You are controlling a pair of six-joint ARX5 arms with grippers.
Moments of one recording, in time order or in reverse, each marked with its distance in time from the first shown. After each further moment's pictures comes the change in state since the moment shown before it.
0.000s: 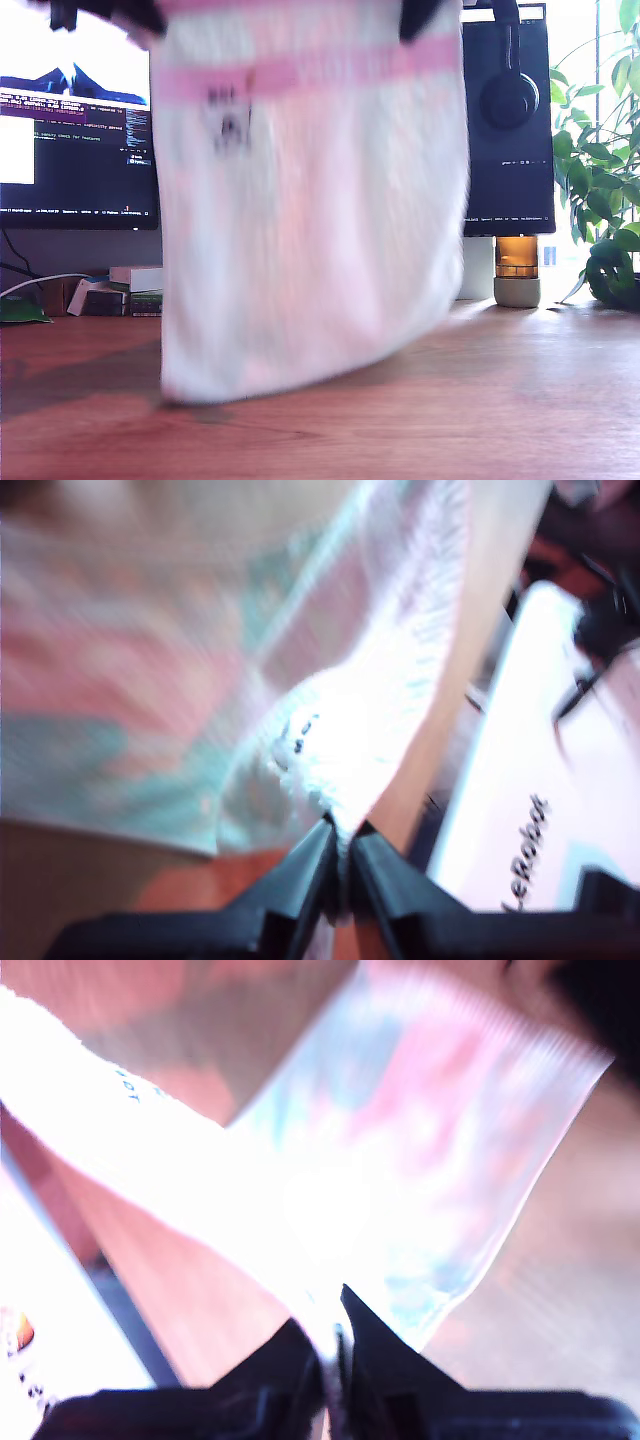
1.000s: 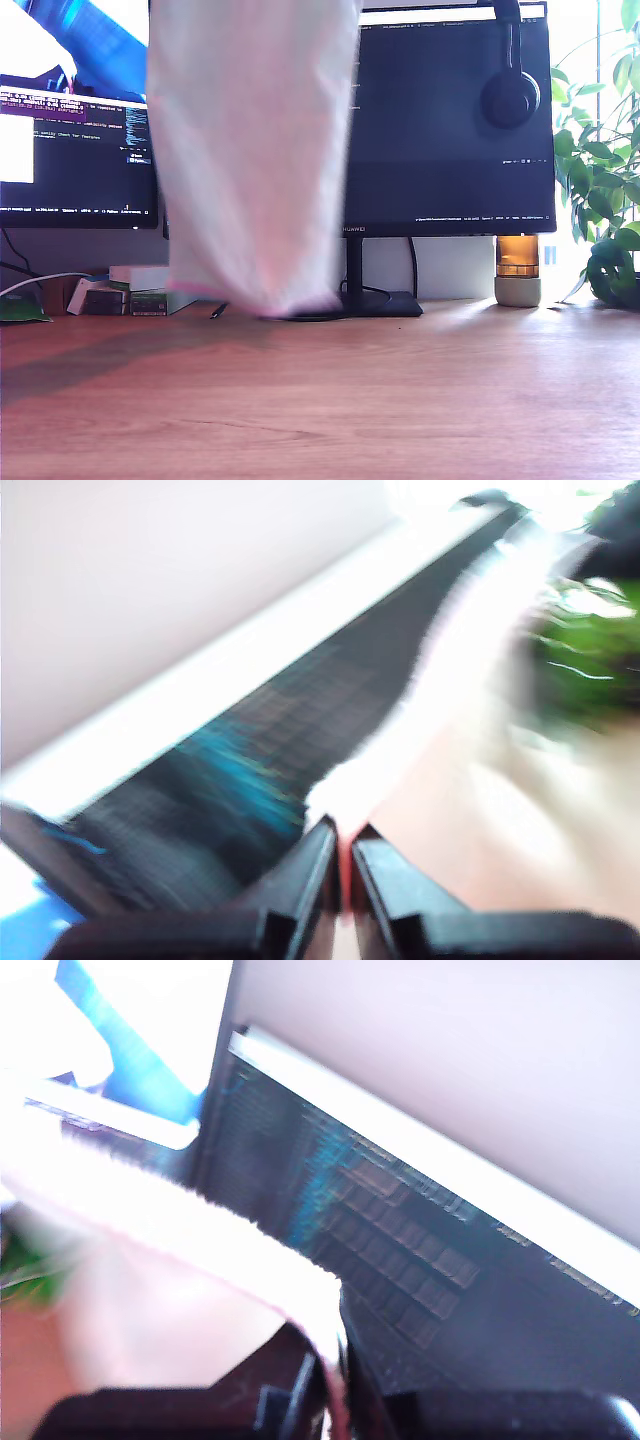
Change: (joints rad) left arm 0.107 -0.044 0.373 0.449 -0.225 -0.005; right arm -0.007 -0.008 0.197 0.721 0.255 -0.054
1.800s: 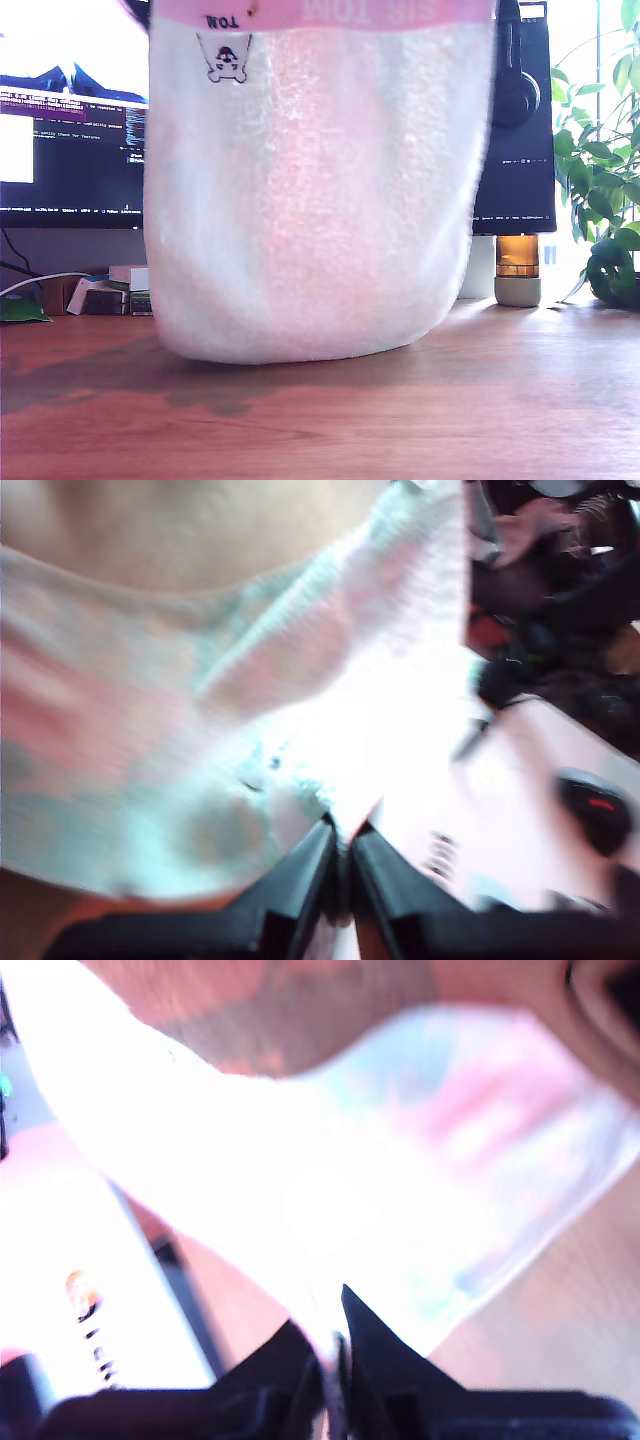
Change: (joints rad) left arm -0.076 0.051 -0.191 -0.520 0.354 -0.053; right arm -0.022 -0.067 -0.123 -0.757 -0.353 -0.029
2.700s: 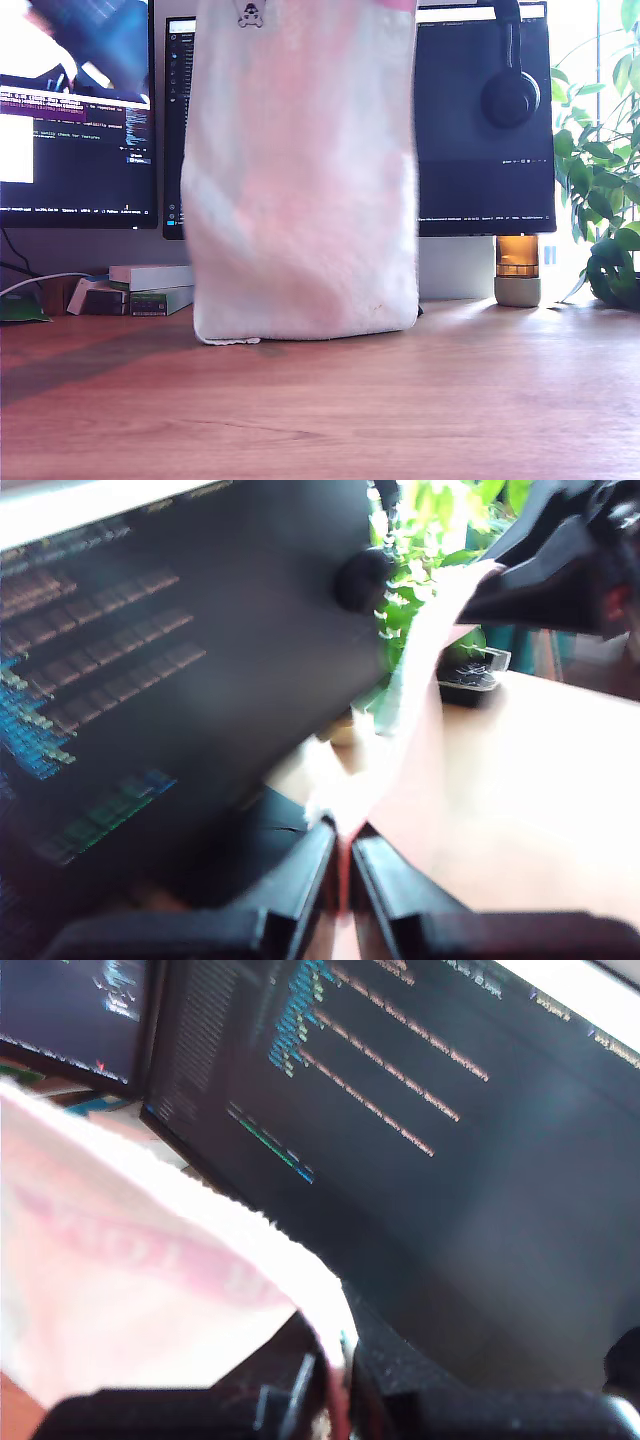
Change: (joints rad) left arm 0.077 0.000 0.000 0.666 -0.113 -0.132; right arm 0.001 0.001 -0.101 0.678 0.451 0.025
